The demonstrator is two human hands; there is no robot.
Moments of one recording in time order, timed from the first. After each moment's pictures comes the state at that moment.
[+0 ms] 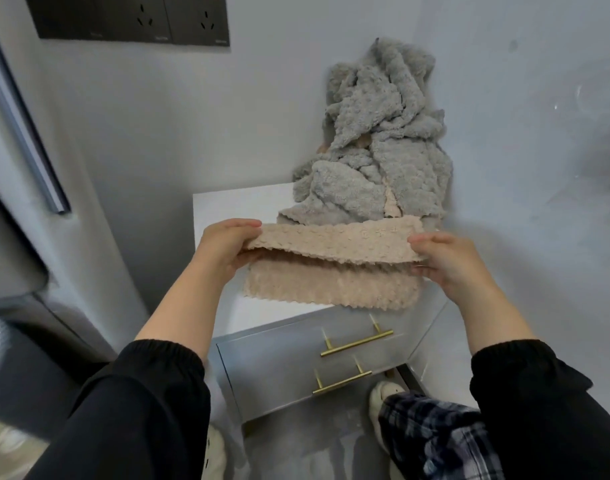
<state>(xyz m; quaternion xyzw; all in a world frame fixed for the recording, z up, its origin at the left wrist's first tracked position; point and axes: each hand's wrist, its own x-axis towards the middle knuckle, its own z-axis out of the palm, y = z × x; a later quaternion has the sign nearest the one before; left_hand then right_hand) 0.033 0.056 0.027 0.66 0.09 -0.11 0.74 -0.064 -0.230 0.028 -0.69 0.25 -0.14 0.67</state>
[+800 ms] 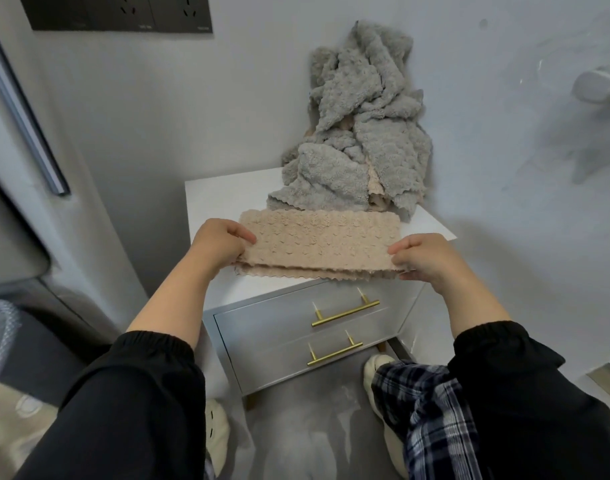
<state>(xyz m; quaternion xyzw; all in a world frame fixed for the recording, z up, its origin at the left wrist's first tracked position) 0.005 0.065 0.016 0.88 -0.02 -0.07 0.46 -0.099 -0.220 0.019 -0.79 0.28 -0.04 0.55</state>
